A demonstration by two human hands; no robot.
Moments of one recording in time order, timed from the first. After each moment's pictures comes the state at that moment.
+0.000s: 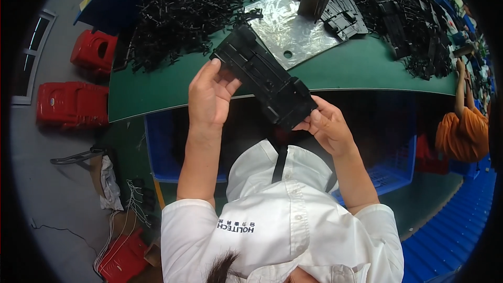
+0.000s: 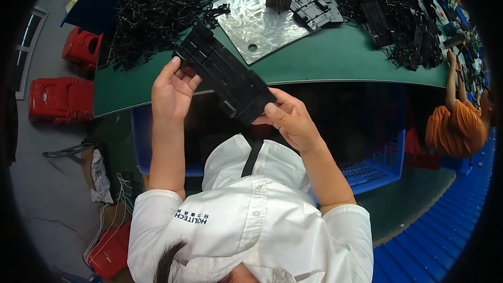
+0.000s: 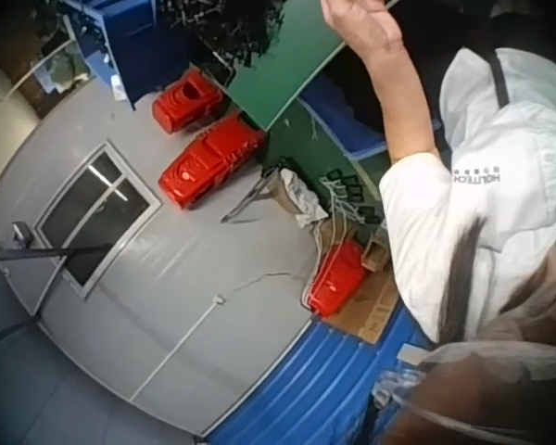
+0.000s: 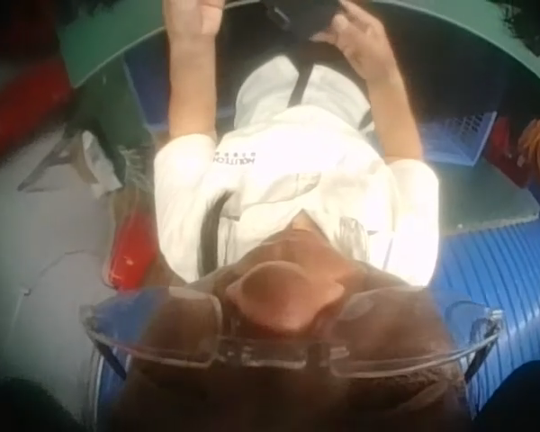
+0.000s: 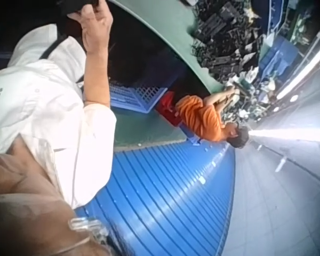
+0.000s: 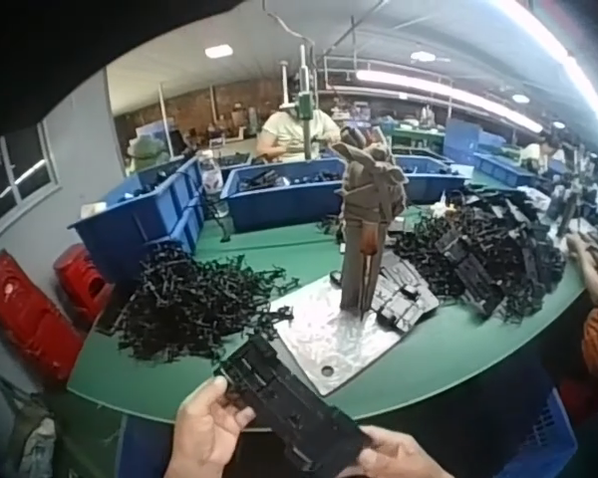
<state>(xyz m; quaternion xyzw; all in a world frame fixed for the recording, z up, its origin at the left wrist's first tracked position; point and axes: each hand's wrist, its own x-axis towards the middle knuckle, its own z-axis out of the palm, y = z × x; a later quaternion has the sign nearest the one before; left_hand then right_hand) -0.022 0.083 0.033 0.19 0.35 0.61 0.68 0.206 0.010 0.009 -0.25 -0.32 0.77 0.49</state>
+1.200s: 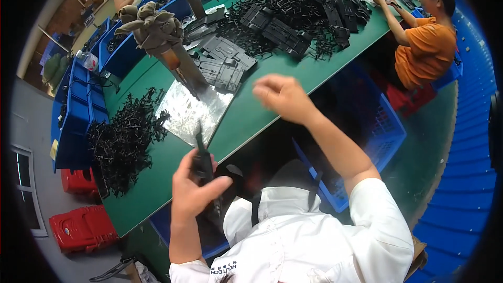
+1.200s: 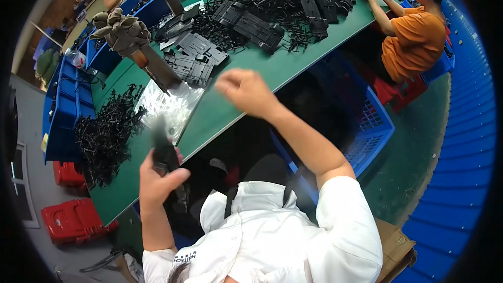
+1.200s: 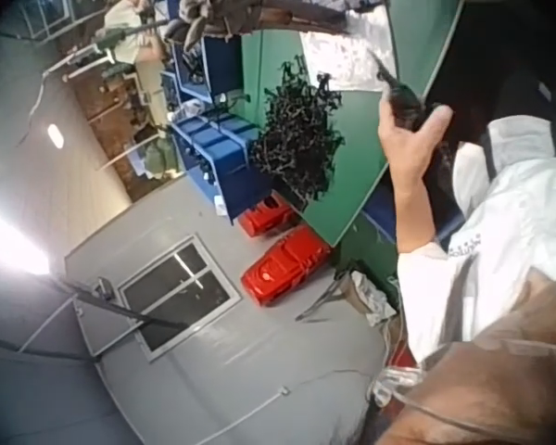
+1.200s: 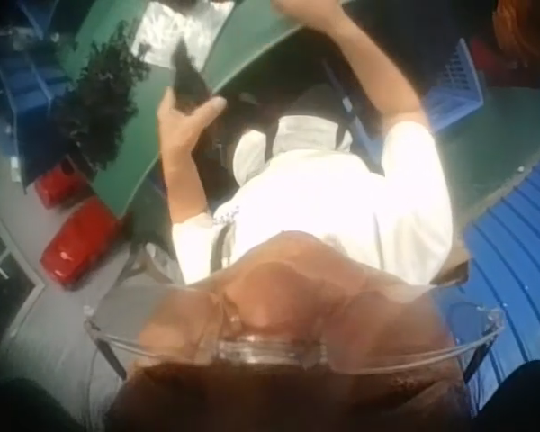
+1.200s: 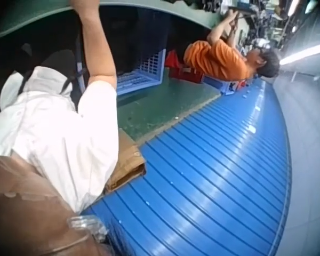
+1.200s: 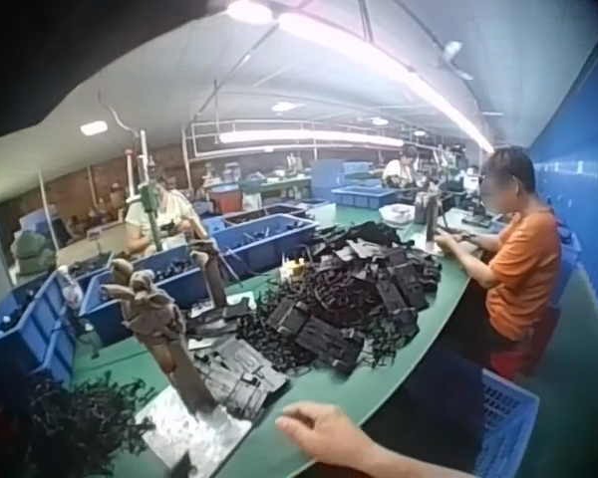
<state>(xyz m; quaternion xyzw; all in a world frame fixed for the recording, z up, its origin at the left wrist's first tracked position) 0.064 0.068 0.084 0.59 0.44 0.30 0.60 0.340 0.083 0.047 -0.59 -0.55 0.30 0.52</state>
